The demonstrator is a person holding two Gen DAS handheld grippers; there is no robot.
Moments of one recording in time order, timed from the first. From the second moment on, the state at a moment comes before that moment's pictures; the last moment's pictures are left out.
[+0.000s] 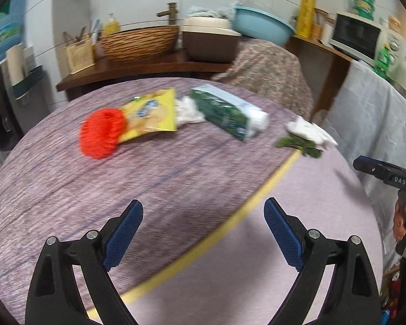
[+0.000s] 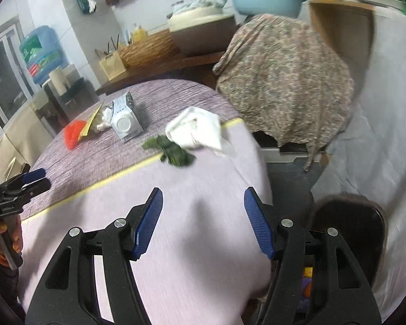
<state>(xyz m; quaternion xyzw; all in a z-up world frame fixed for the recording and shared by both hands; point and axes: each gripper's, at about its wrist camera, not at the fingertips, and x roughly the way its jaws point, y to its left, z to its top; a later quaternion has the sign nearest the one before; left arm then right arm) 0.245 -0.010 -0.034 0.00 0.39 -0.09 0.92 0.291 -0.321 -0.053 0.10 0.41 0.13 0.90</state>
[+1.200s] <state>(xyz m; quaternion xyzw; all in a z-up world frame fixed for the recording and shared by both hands) 0.330 -0.174 -0.065 0.22 0.36 -0.35 0.84 0.303 -0.361 -0.033 0.16 0.40 0.12 0.89</state>
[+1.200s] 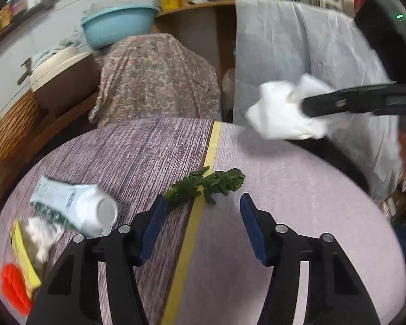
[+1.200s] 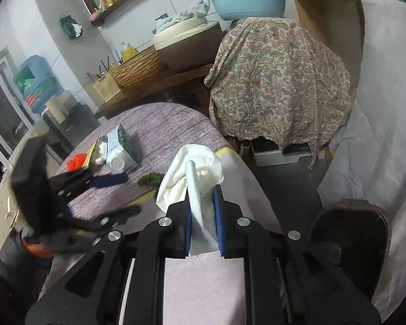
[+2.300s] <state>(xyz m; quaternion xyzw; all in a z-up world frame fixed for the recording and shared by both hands) 0.356 -0.192 -0.078 0.25 0.36 -0.31 0.84 0.240 -0.395 -0.075 0.22 0.40 0.12 0.88</state>
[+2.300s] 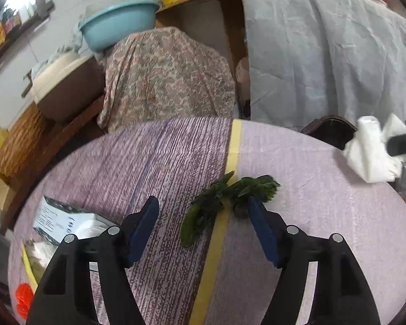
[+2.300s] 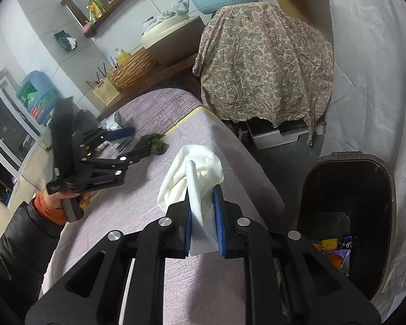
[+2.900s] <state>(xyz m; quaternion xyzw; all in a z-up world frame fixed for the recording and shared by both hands) 0.301 -0.170 -0.057 0.13 0.35 -0.35 0.86 0.198 -0.417 -0.079 0.26 0.37 0.10 0.89</state>
